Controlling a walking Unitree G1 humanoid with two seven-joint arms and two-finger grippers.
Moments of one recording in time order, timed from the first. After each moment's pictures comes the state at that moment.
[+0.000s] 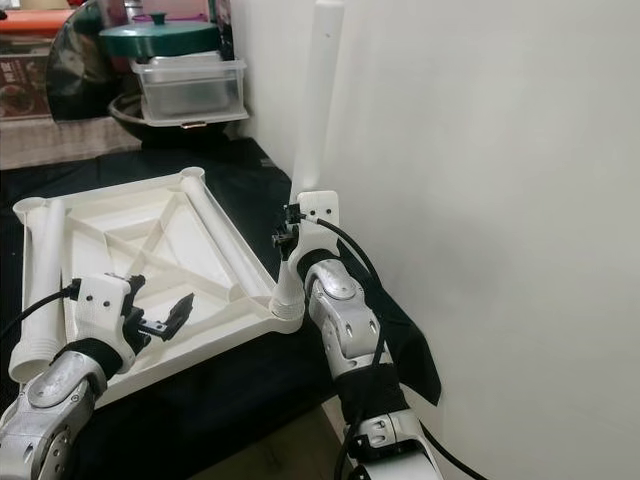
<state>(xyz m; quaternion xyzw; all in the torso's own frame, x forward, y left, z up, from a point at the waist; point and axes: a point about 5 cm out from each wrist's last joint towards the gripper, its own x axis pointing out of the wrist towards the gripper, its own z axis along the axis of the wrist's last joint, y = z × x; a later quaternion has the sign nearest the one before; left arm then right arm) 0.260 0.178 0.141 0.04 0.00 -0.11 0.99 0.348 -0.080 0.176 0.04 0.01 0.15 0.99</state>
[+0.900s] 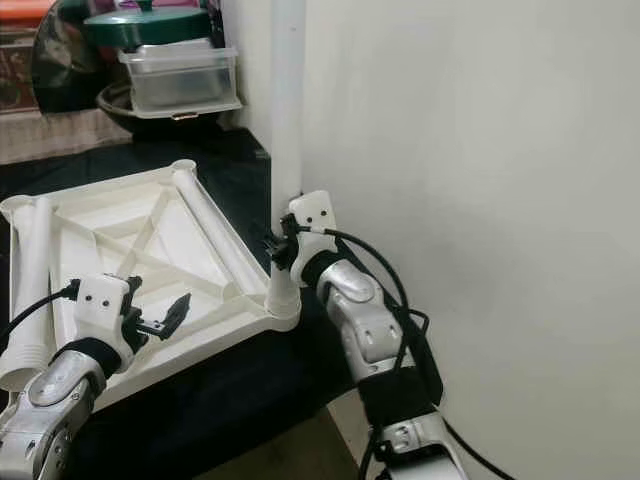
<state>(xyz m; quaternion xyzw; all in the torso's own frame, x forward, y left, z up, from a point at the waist) 0.263 0.182 0.138 0.04 0.00 -0.10 0.99 0.334 -0.079 0.190 0.02 -0.03 0.38 0.92</state>
